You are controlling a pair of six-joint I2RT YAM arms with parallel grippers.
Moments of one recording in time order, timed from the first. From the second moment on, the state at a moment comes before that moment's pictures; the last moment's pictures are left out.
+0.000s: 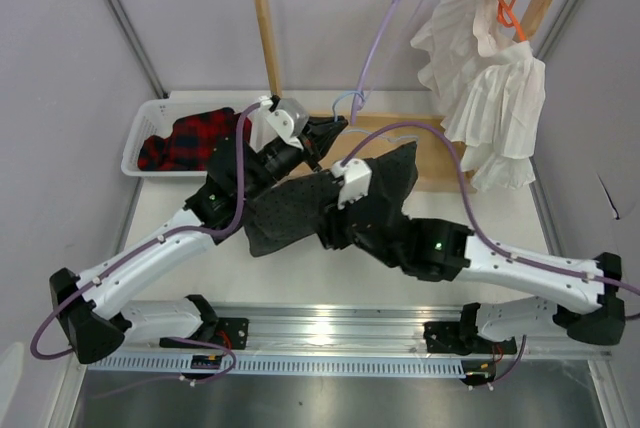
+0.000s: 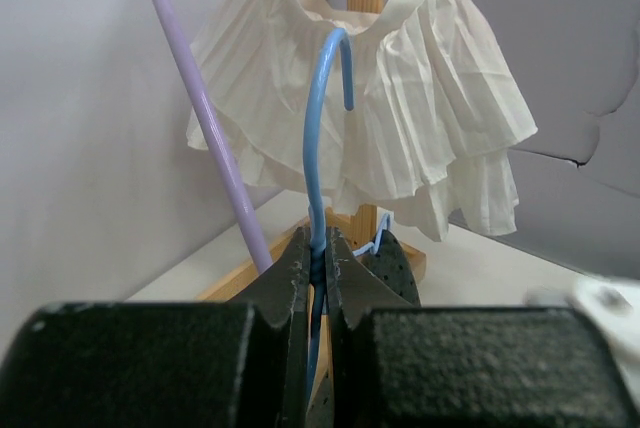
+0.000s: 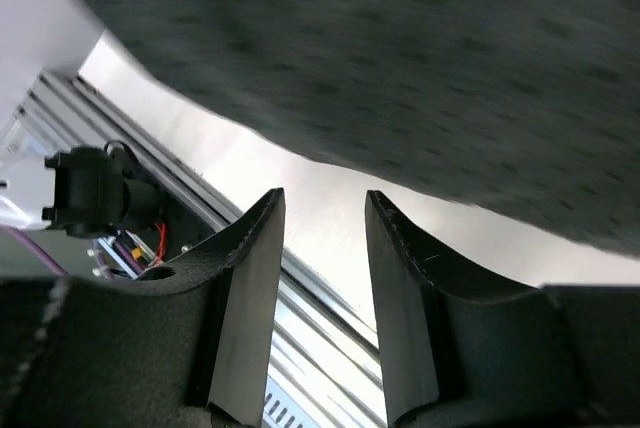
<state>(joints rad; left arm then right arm) -0.83 1.15 1.13 0.31 0.08 0.04 1.27 1.19 1.22 -0.46 0.45 0.51</state>
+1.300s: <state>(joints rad) -0.90 1.25 1.28 0.20 -0.26 -0.08 1.58 1.48 1.11 0.35 0.97 -0.07</state>
